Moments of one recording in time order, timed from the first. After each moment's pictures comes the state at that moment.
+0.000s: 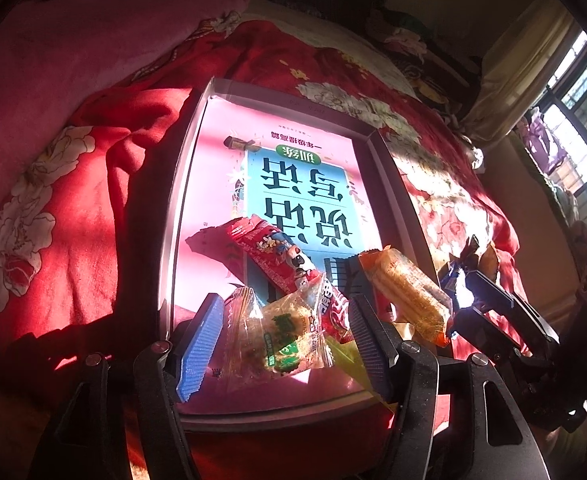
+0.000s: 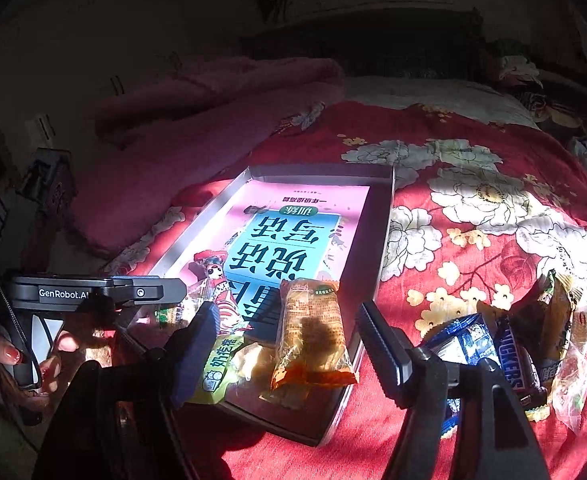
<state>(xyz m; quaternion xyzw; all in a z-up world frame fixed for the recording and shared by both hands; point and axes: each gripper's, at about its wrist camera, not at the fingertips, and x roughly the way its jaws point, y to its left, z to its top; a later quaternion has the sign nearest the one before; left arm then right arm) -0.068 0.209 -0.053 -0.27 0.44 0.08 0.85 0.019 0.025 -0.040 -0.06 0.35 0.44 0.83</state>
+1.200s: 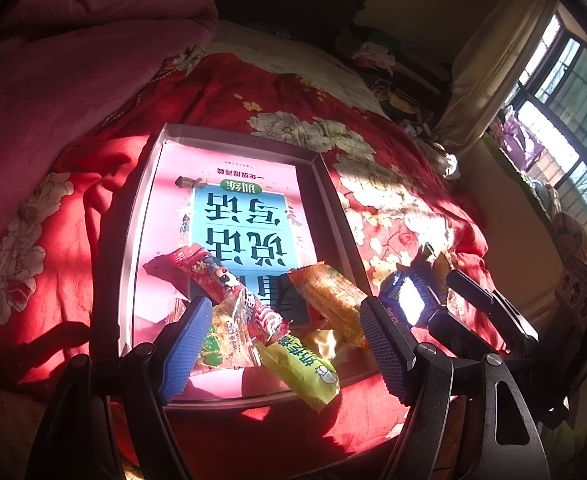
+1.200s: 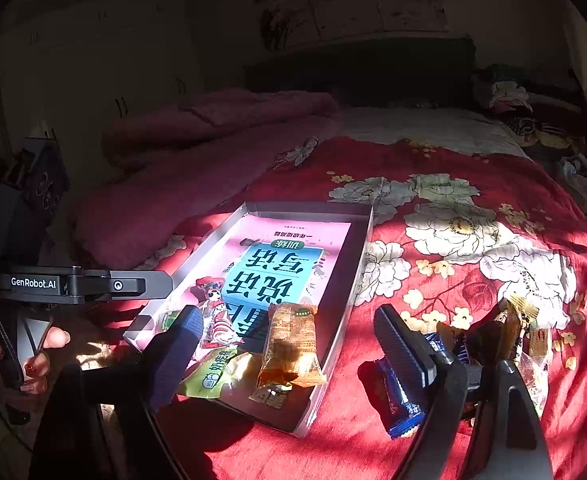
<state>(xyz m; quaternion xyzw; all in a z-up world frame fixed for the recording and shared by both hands) -0.072 0.170 -0.006 -0.24 0.40 0.06 0.88 0.012 -0.010 -0.010 -0.05 0.30 0.43 0.85</state>
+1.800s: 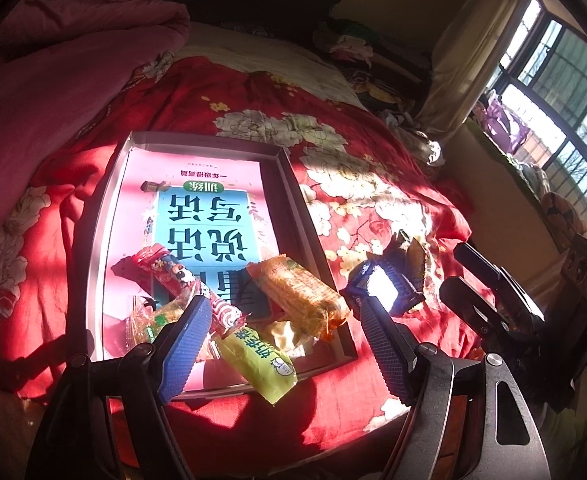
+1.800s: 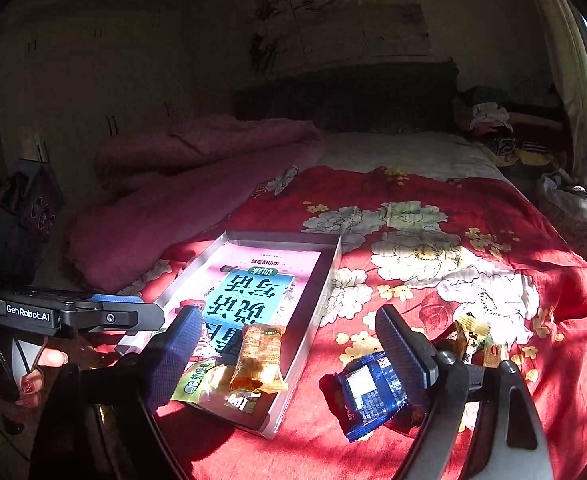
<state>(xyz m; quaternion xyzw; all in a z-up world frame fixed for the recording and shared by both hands) -0.067 0.137 0.007 -0.22 0.40 0.03 0.89 0.012 -0.045 0.011 -0.04 0.26 0.41 0.87</state>
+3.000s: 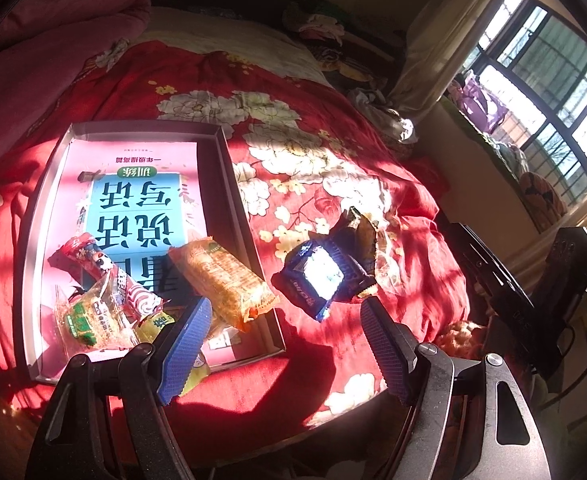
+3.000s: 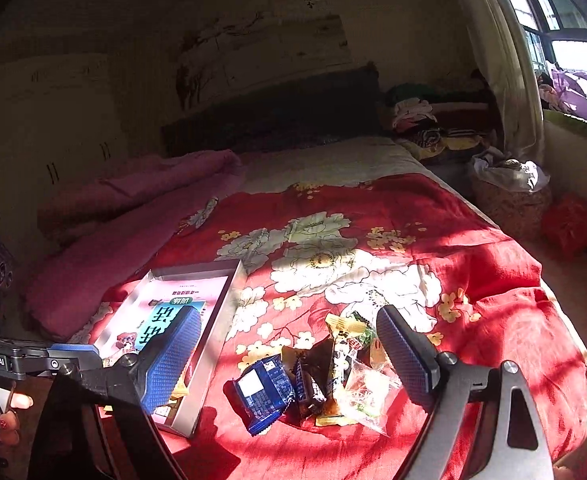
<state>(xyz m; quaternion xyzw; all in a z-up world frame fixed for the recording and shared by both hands) -0.044 0.085 0.012 -0.22 0.43 -0.03 0.87 0.047 -0.135 0.019 0.03 0.26 0.29 0.92</state>
